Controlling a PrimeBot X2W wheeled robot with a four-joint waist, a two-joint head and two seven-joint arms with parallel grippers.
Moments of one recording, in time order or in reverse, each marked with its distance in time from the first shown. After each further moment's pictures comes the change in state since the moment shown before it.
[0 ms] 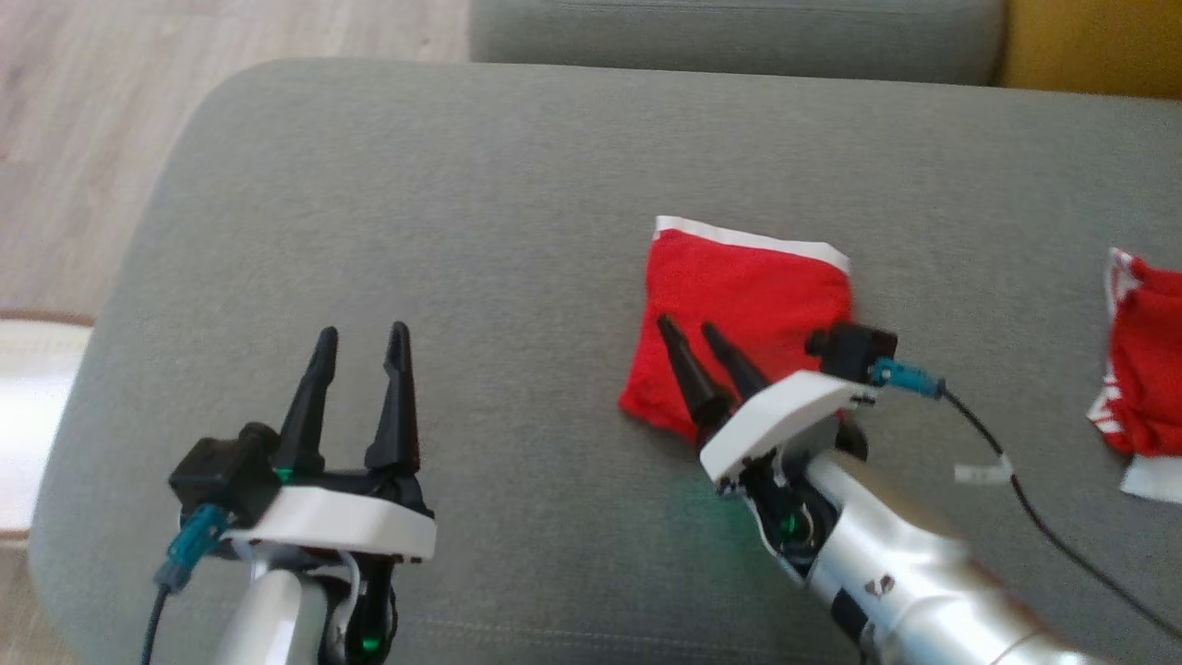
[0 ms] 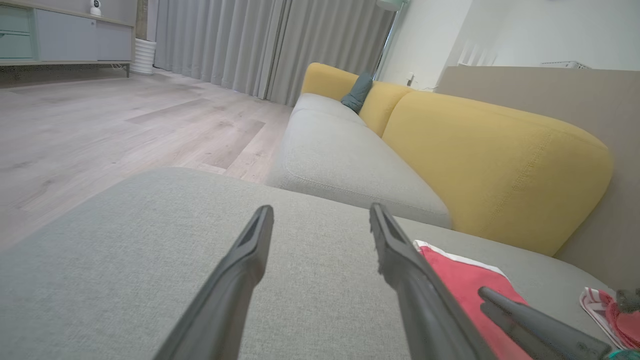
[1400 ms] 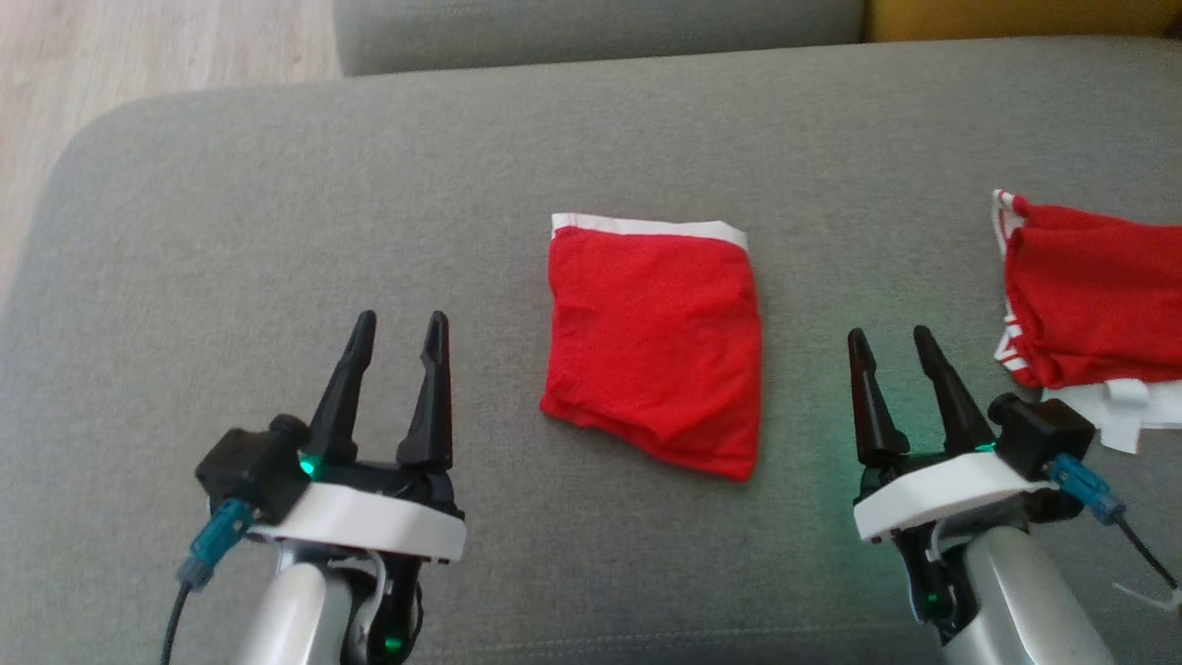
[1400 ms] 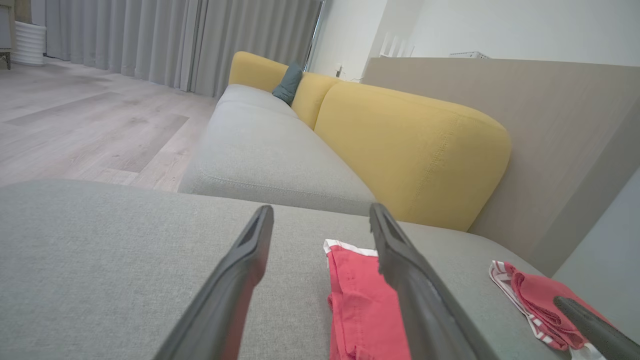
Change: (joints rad) left arm -0.008 0.001 -0.046 -0.047 -0.006 -0.018 0.000; right arm 0.409 0.000 -0.720 -0.449 -0.907 0.000 -0.004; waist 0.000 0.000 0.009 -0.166
